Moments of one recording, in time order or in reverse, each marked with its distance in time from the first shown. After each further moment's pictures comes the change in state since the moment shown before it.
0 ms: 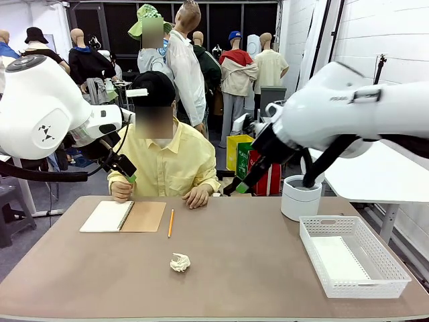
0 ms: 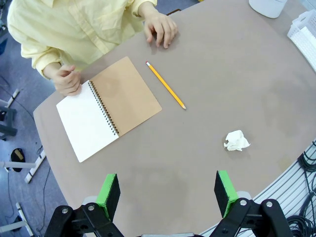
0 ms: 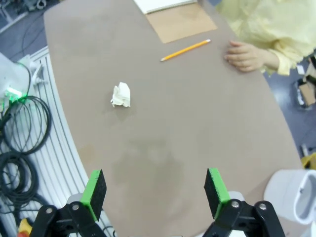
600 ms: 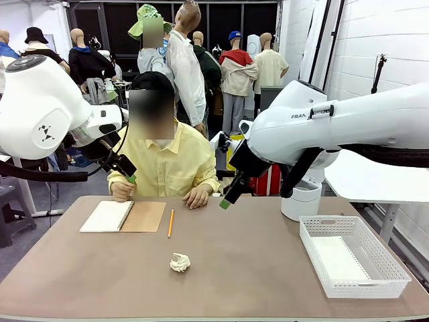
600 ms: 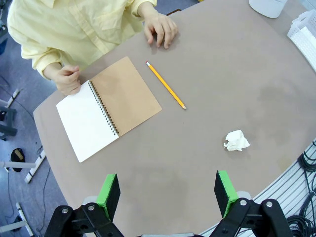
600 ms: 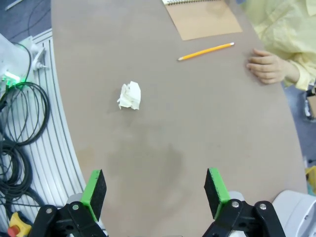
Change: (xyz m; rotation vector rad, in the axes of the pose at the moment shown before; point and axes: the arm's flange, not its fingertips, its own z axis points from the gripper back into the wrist) left arm 0.000 0.000 0.000 0.000 0.000 0.000; right arm 0.016 0.010 -0.045 0.036 0.051 0.078
